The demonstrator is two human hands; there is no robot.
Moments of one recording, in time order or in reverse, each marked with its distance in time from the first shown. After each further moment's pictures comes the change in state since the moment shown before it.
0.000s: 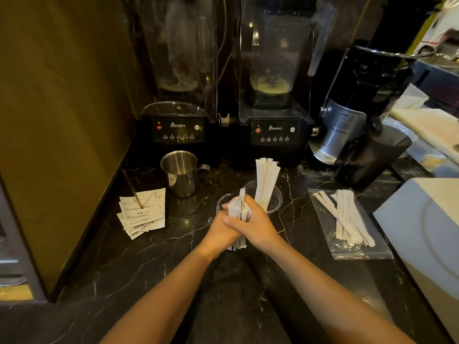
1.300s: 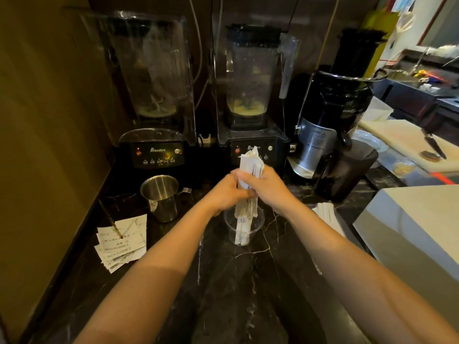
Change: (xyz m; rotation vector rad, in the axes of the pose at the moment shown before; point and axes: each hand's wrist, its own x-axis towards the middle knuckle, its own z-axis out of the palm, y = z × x) left_hand 0.057 0.109 -0.014 0.091 -0.218 0.305; right_hand 0.045 -0.073 -0.084 -0.044 0.109 -0.081
